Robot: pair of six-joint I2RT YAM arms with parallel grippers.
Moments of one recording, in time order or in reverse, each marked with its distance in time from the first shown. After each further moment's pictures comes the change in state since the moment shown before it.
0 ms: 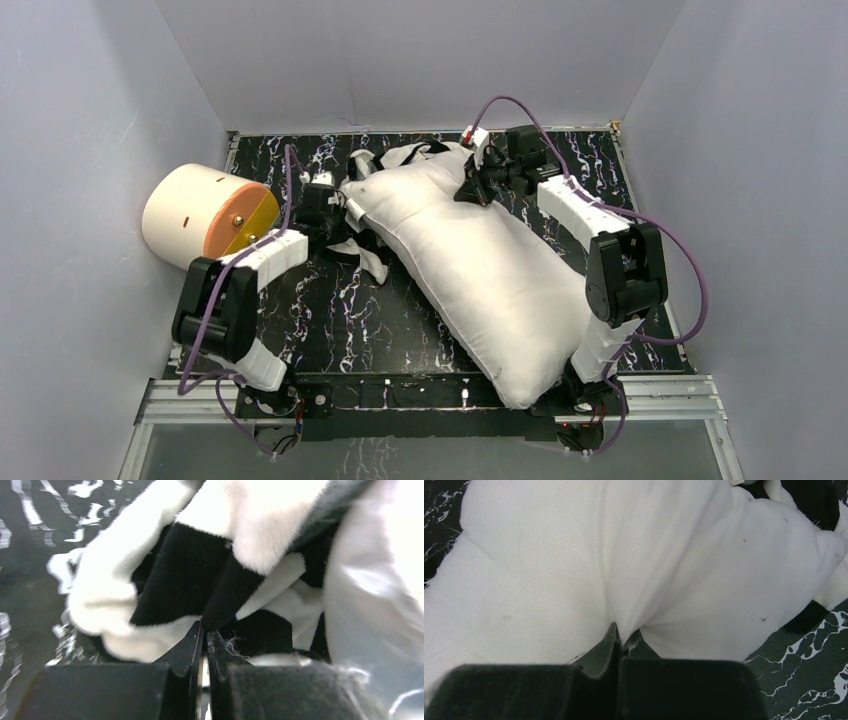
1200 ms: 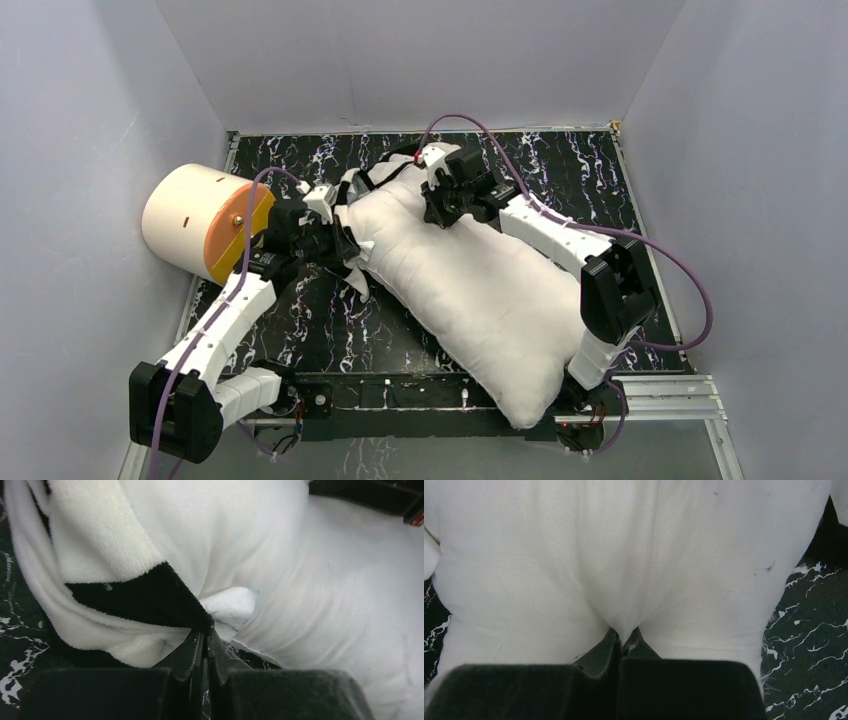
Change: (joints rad) left arm -0.006 -0.554 -0.098 -0.300 0.418 0.082; right arm 0.318 -0.060 -0.008 -0.067 0.462 0.267
